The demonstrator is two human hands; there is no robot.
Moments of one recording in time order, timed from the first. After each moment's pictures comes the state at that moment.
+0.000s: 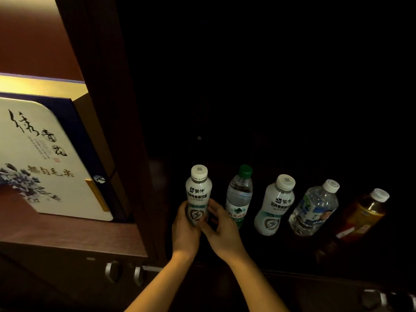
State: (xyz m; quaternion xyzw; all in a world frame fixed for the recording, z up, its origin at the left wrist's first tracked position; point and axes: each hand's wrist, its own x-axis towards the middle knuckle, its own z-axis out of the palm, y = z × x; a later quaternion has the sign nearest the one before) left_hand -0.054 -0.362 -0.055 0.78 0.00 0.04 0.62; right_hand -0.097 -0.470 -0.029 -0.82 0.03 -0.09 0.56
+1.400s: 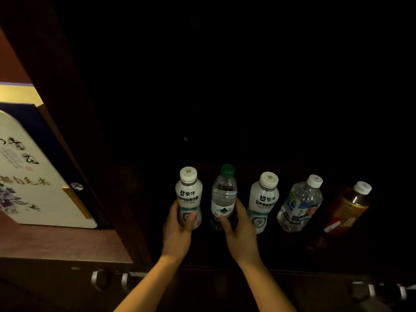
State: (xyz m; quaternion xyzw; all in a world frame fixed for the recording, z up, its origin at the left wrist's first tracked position) left_hand -0.050 -0.370 -0.063 0.76 -0.08 0.03 0.65; right_hand -0.117 -0.533 -0.040 -0.81 0.08 -0.23 0.53
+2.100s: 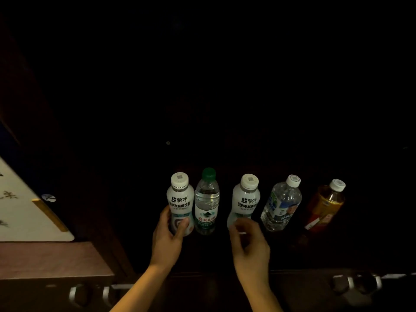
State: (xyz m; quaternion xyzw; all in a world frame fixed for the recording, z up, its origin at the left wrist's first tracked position) left_hand -0.050 -0.383 -0.071 0.76 -0.13 0.05 0.63; right_hand -0.168 -0.554 -0.041 -0.78 0.18 -0.33 0.50
